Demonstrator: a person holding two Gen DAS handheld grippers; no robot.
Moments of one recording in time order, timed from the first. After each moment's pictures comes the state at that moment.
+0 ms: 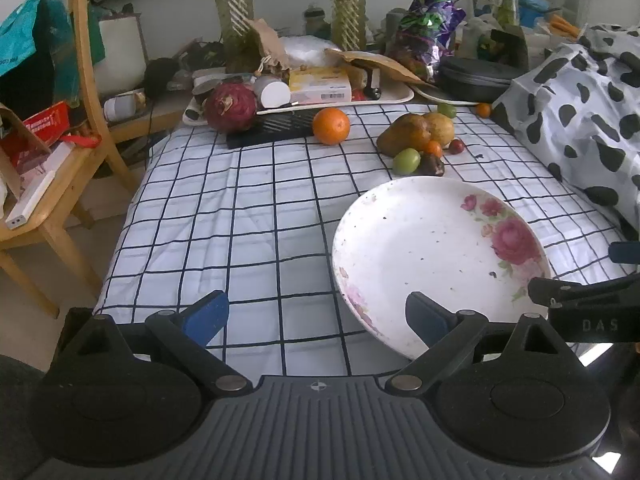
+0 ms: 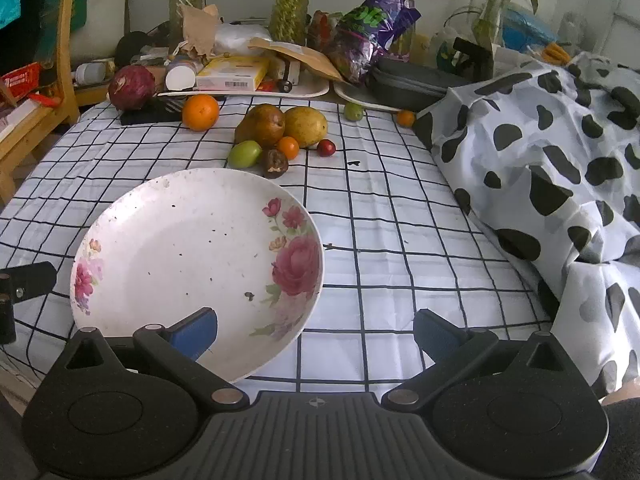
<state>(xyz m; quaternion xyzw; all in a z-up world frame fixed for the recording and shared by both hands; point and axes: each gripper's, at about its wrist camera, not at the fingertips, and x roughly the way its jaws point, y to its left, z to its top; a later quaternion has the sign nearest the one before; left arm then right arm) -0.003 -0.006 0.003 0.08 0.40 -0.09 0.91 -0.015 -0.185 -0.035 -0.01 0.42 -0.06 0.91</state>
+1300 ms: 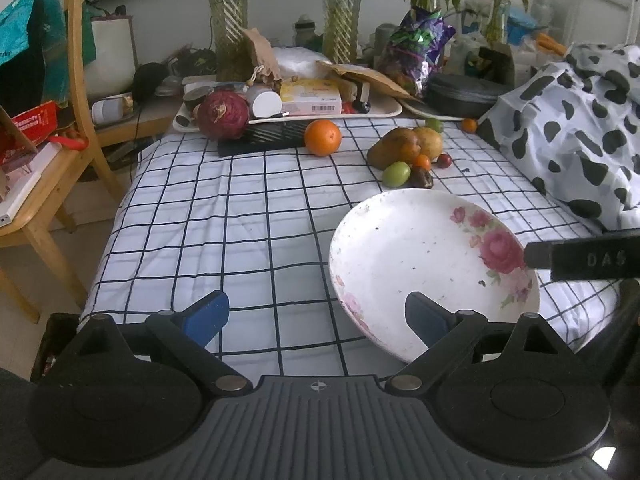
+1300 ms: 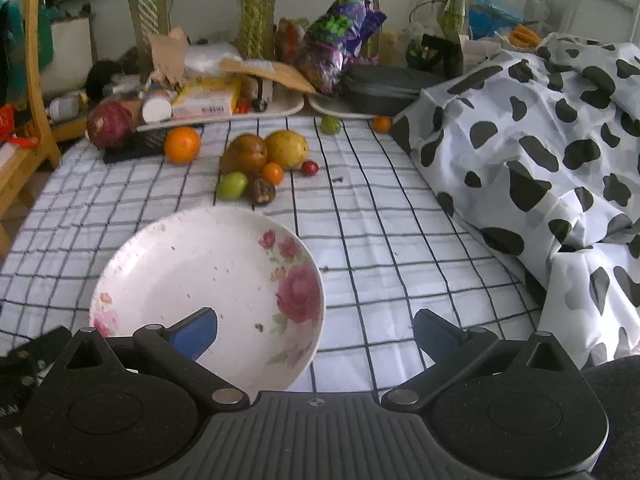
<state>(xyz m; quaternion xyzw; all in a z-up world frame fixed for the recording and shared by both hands) -0.003 0.010 0.000 0.06 0.39 -0.12 0.91 -0.009 -0.180 -0.004 0.04 0.41 -0.11 0.91</state>
